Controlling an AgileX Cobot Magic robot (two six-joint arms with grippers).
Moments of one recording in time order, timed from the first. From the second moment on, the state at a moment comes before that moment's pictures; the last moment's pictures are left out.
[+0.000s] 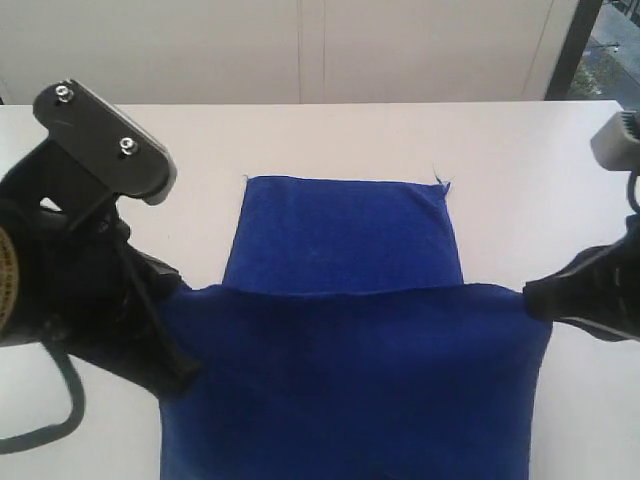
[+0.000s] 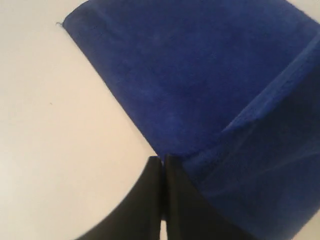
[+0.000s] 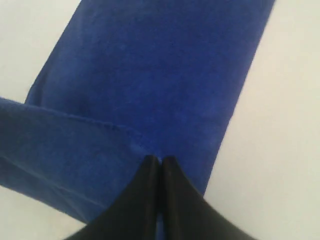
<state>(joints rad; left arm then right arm) -1.14 1.07 -0.78 0.63 0.78 -0.68 0.09 0.92 -0.64 0.44 0.79 -0.23</state>
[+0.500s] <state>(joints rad) -0.72 1.40 -0.78 0.65 0.30 -0.68 0.09 1.25 -0.64 0.44 0.43 -0.24</state>
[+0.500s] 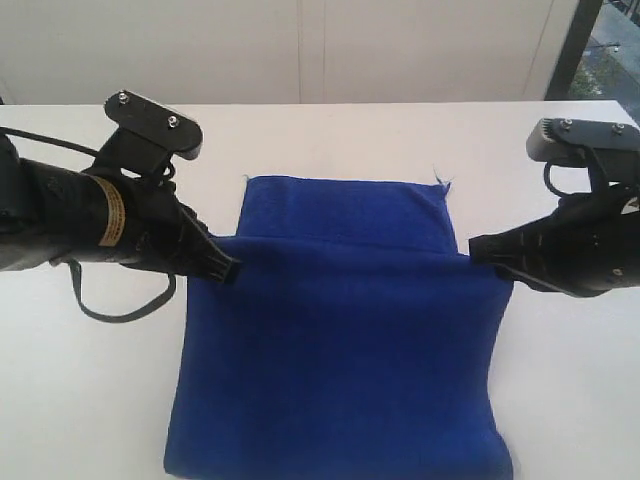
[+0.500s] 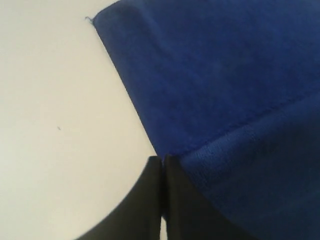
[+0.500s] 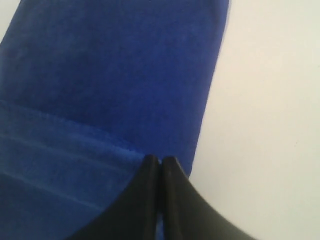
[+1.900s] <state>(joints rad) -0.50 1.97 -1.26 0.68 0.08 -0.66 0.08 1.90 -1.12 0.39 0.19 -0.28</state>
